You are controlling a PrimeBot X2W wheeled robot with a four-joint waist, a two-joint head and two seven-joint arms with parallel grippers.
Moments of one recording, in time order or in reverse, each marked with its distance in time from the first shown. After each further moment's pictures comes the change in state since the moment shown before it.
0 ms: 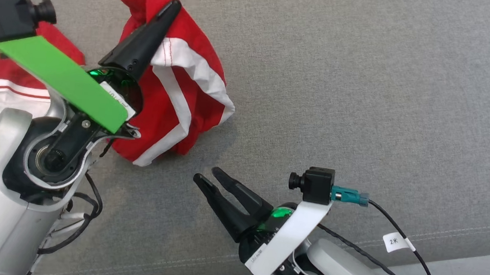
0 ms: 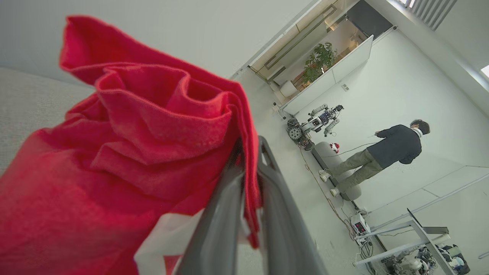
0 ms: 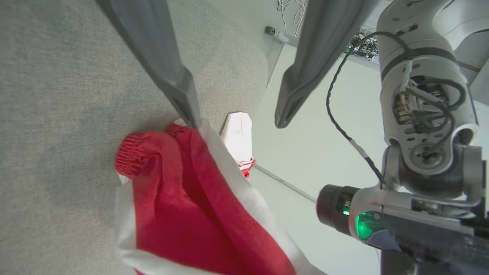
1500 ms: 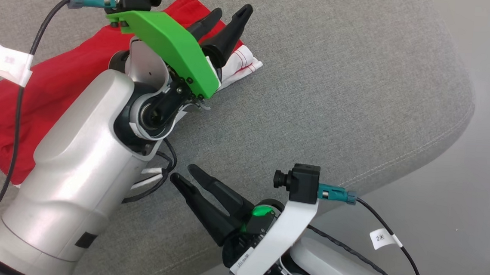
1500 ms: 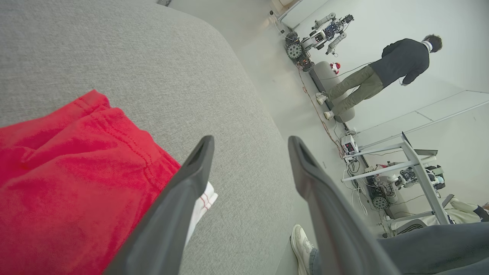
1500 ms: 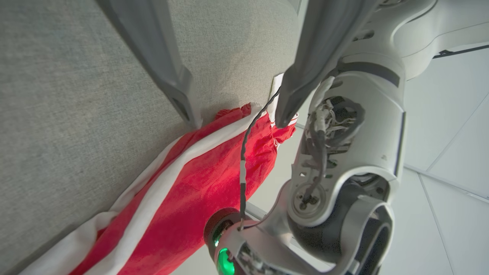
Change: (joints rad) left arm -0.222 -0.253 -0.178 0.478 0.264 0.000 0.058; right arm -0.082 0.004 0.119 -0.043 0.089 0.009 -0.080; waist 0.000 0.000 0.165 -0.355
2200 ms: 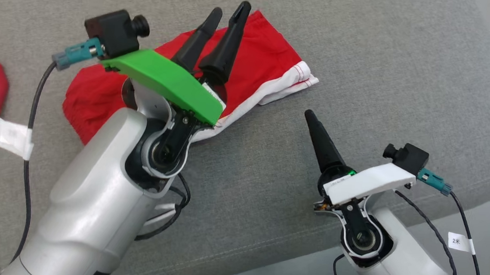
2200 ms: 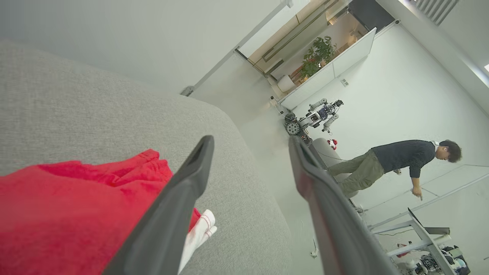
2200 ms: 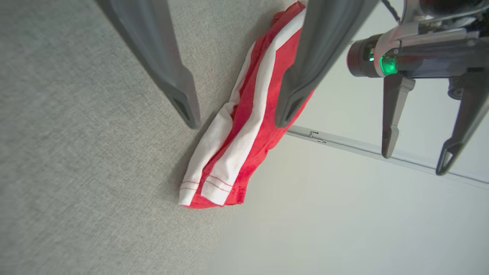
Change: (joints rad) left arm 0.138 -0.058 0.061 -0.124 0.016 -0.020 -0.248; right arm 0.080 -0.018 -0.443 0.165 0.124 -0.064 -0.003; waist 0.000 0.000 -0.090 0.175
